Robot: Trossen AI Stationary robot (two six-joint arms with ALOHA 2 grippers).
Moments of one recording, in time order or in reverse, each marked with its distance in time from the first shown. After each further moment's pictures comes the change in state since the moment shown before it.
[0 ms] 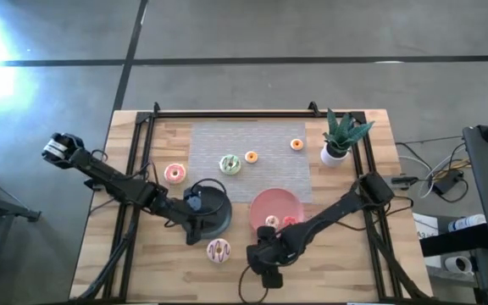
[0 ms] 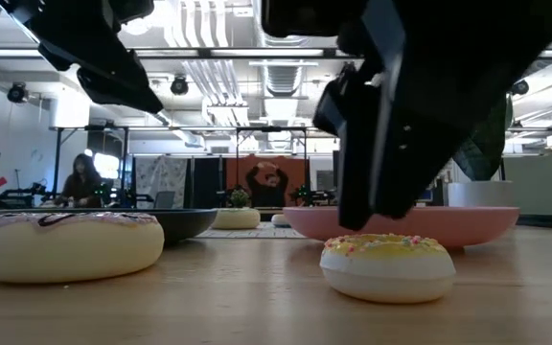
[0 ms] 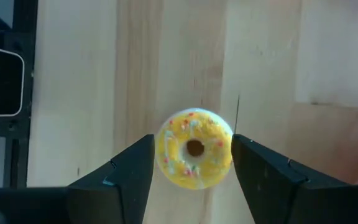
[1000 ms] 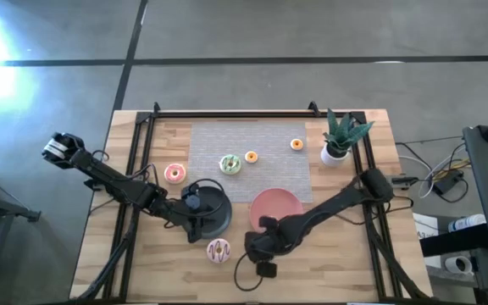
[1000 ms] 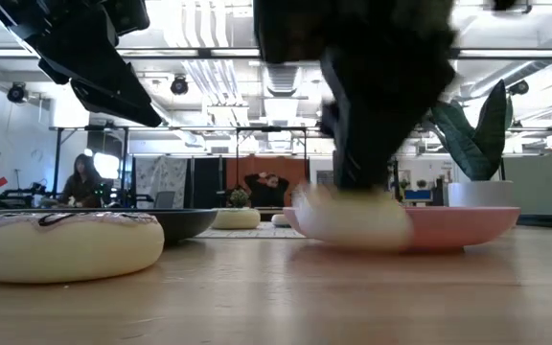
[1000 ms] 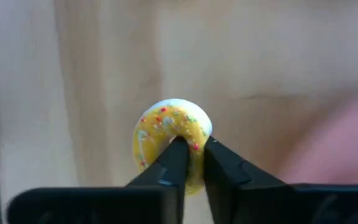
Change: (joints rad) left arm -0.010 0.000 -0.034 0.009 -0.086 -0.050; right arm -0.050 -0.044 -0.013 -0.049 0.053 0.099
